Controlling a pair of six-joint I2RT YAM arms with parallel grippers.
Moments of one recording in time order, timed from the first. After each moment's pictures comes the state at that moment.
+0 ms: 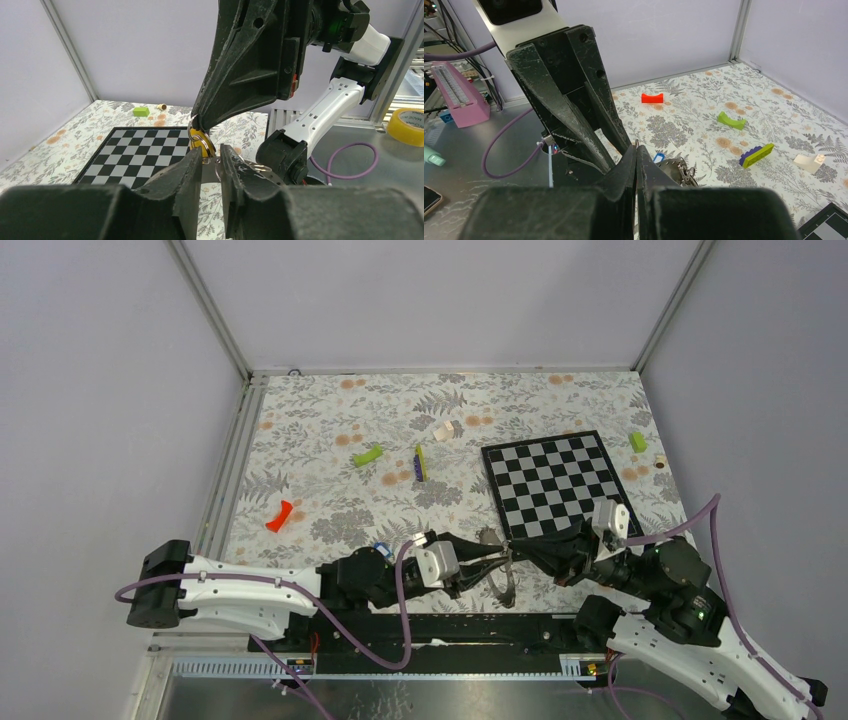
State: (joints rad) left arm -1.52 1.10 0.70 0.65 -0.19 0.13; right arm 0.95 0.27 0.70 -0.28 -0.27 0.10
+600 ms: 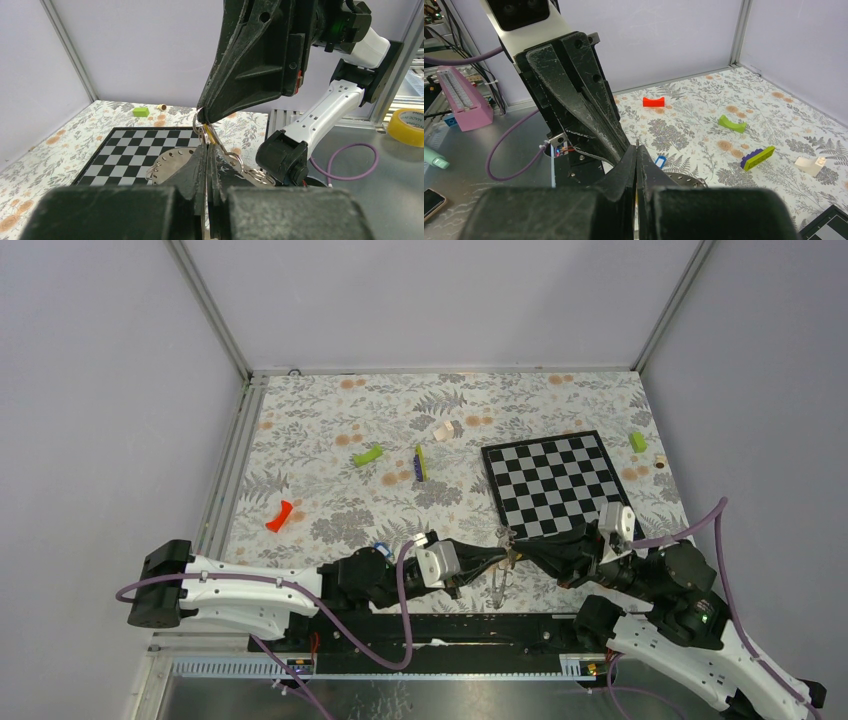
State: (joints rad) left arm -1.52 1.11 0.70 0.66 -0.19 0.13; right arm 0.95 0.24 0.70 -0.28 -0.27 0.11
